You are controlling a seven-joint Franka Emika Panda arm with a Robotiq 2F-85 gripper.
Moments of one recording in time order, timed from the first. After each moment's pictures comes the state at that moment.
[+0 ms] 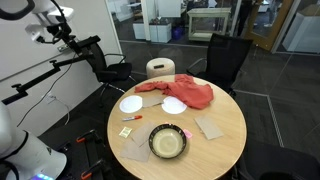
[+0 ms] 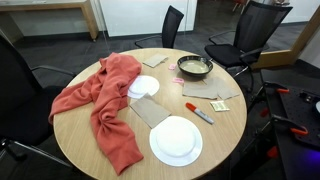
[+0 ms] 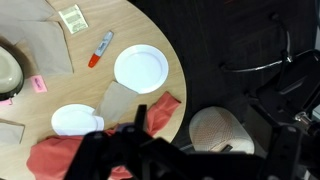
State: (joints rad) arm 0.27 -0.76 0.23 -2.50 0.29 2.01 0.16
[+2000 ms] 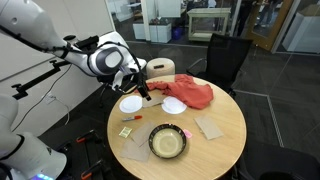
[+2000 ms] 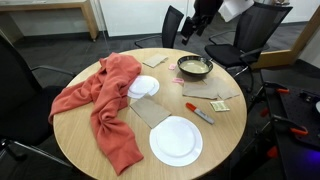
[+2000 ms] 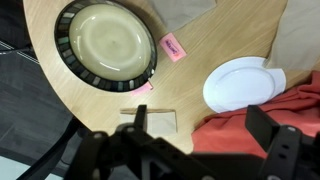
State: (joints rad) arm -0.13 0.00 0.12 -2.43 -0.54 2.69 0.81
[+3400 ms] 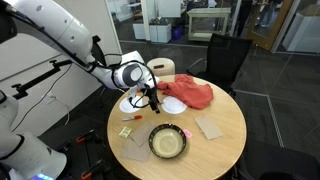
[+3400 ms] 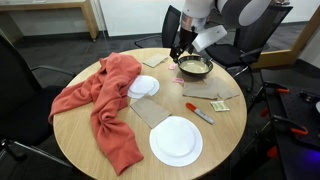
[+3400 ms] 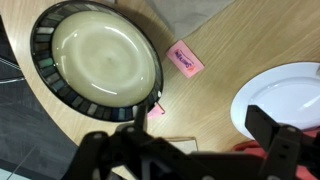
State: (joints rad) arm -0.13 0.33 0.08 -2.24 -0.73 2.69 1.06
